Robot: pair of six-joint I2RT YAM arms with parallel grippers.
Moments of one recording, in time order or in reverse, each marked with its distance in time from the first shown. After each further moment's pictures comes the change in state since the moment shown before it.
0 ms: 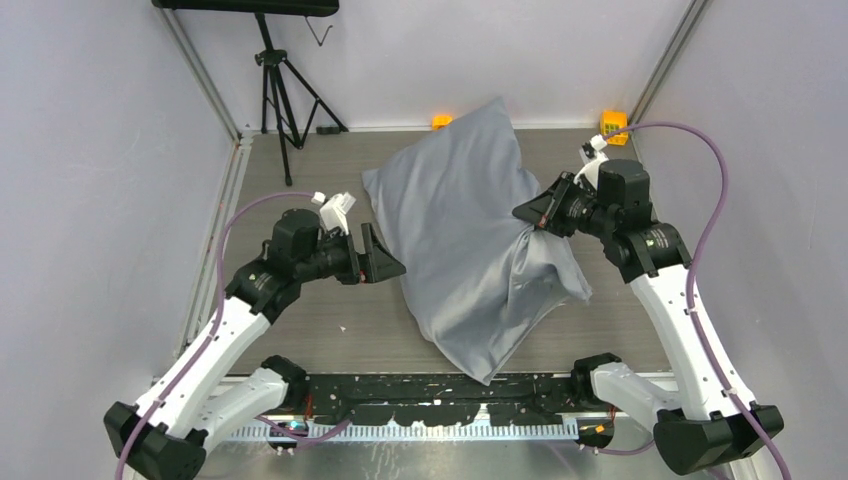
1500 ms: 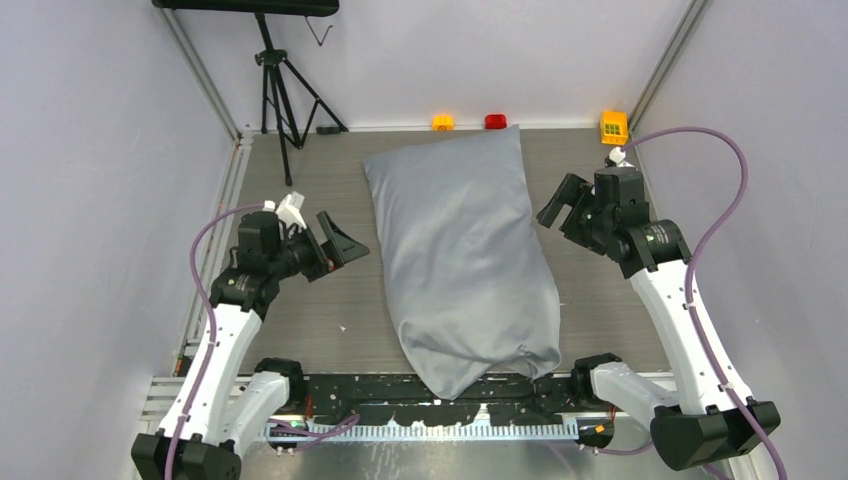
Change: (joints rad) left arm 0.359 -0.082 -0.064 -0.043 0.073 -0.014; right arm -0.027 0.024 0.013 -0.211 0.435 -0.080
